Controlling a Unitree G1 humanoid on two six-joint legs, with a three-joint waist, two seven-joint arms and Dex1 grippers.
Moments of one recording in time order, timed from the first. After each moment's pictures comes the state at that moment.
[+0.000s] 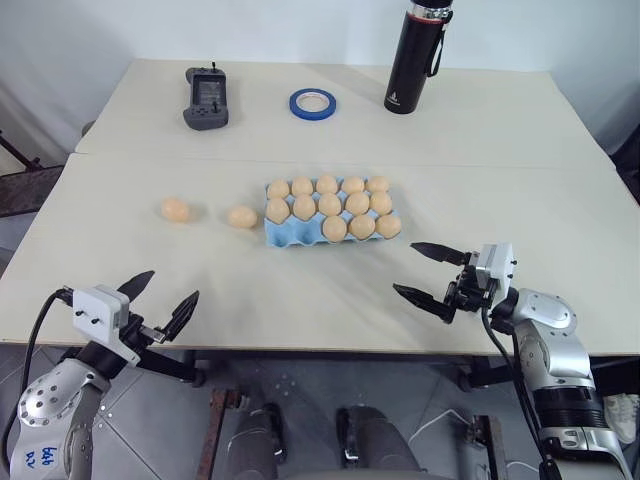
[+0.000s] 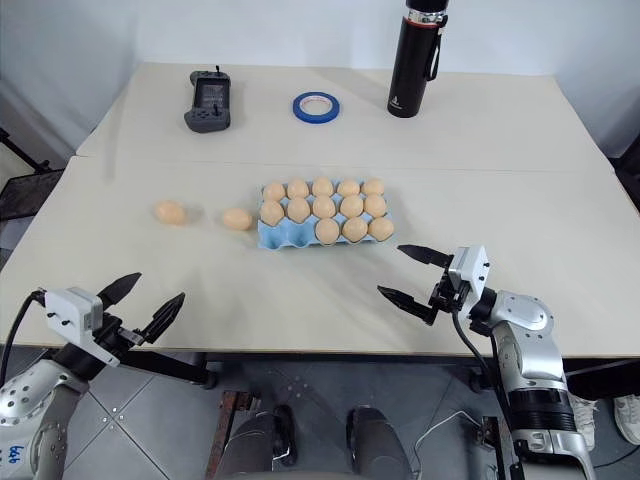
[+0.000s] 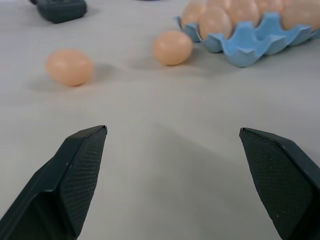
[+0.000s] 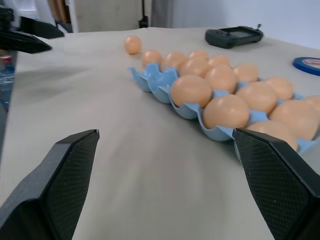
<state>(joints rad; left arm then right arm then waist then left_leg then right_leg) 0.22 0.48 0.42 -0.30 -0.42 0.13 -0.55 -0.26 -0.49 -0.13 0.16 0.44 -0.09 1.17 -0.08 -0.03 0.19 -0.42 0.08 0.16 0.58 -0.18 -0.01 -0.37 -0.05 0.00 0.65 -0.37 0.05</state>
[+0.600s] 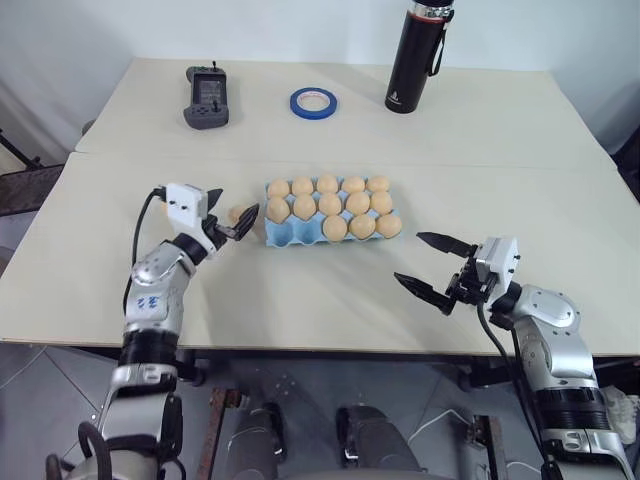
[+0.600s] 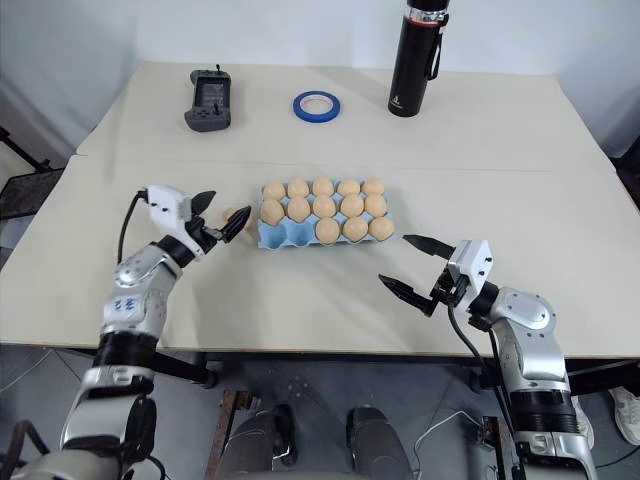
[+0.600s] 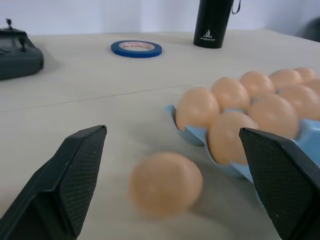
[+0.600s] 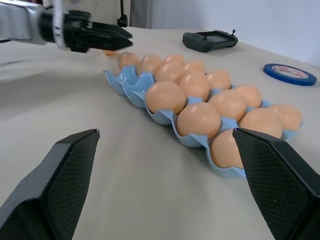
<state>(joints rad) -0.62 0.37 0.18 0.52 -0.26 0.02 -0.50 -0.24 -0.50 -0.12 0.09 0.42 -0.09 1.07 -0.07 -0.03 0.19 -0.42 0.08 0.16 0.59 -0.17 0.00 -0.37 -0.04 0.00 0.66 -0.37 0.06</state>
